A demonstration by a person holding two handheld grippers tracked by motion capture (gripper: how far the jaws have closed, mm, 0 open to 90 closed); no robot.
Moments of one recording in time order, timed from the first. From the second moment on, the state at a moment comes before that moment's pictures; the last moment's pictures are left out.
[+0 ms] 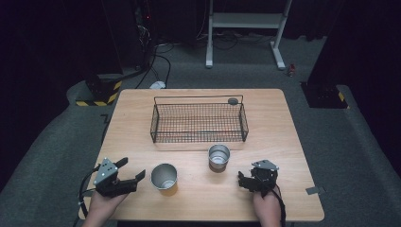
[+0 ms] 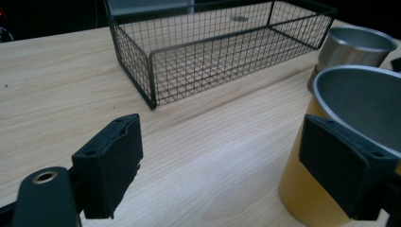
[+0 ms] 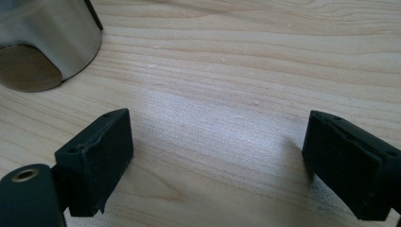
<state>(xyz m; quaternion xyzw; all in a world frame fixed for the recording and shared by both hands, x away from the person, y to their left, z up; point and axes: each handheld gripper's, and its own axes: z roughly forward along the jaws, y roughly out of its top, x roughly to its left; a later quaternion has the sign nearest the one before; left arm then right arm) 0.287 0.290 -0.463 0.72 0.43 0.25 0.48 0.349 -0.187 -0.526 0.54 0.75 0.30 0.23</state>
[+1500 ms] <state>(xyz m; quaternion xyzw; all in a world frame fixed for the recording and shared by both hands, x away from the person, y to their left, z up) 0.272 0.241 -0.432 0.75 0.34 0.22 0.52 0.348 -0.185 -0.525 0.53 0.76 0.31 0.22</state>
